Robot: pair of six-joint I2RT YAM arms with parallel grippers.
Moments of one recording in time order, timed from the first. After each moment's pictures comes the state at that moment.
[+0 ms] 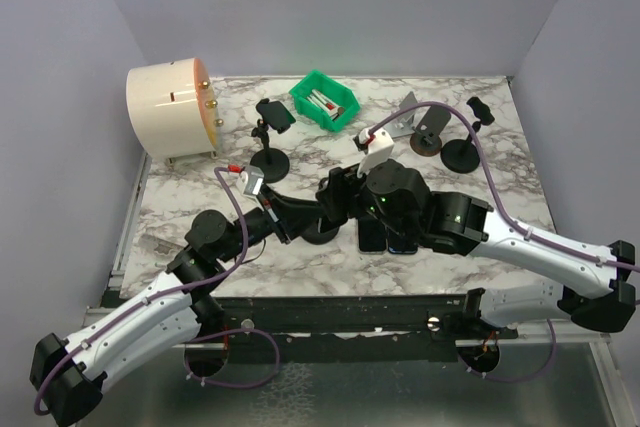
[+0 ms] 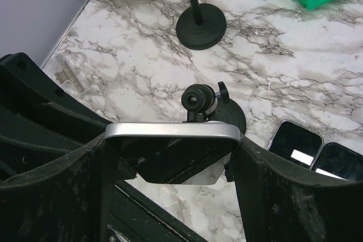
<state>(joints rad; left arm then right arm) -0.77 0.63 0.41 0.38 0.23 -0.62 1.18 1.21 1.28 -0.49 0.51 0.46</state>
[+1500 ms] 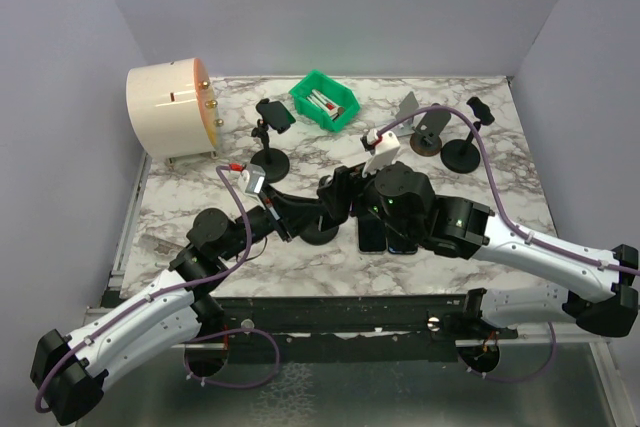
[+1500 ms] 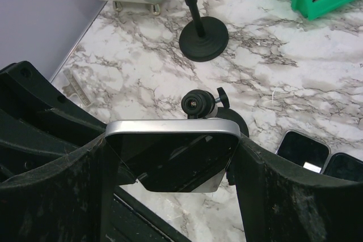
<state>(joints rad) -0.77 0.66 0.41 0.42 0.24 -0.62 1.16 1.17 1.19 -0.37 0.50 0.47</state>
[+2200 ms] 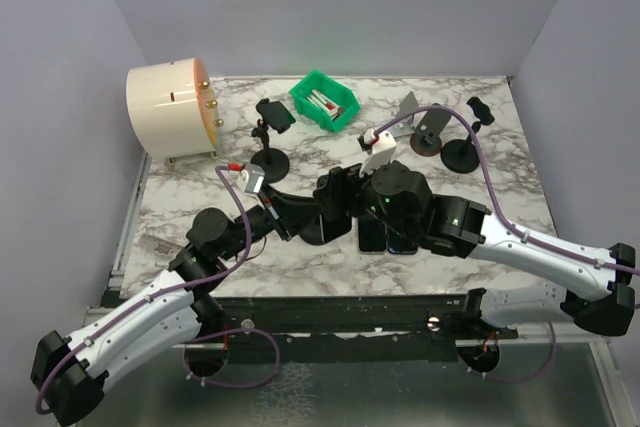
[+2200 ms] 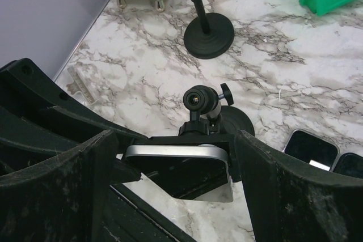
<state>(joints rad) -0.76 0.66 0.41 0.42 0.24 -0.61 1.16 1.19 1.19 -0.36 0.47 0.48</state>
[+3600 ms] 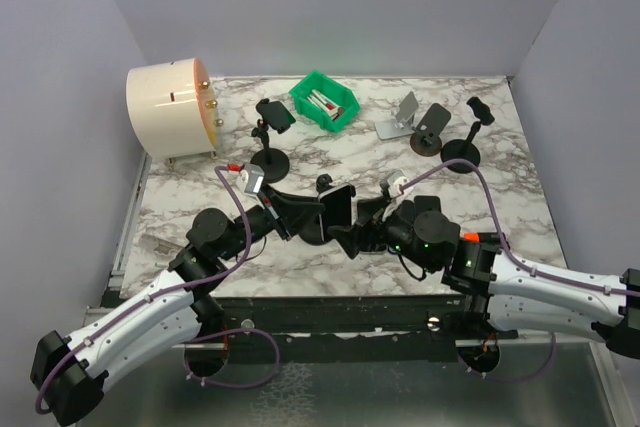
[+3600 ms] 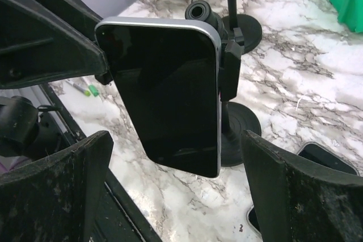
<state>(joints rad) -0.76 0.66 0.41 0.42 0.22 -0.60 1.16 0.85 0.59 0.16 0.30 0.27</state>
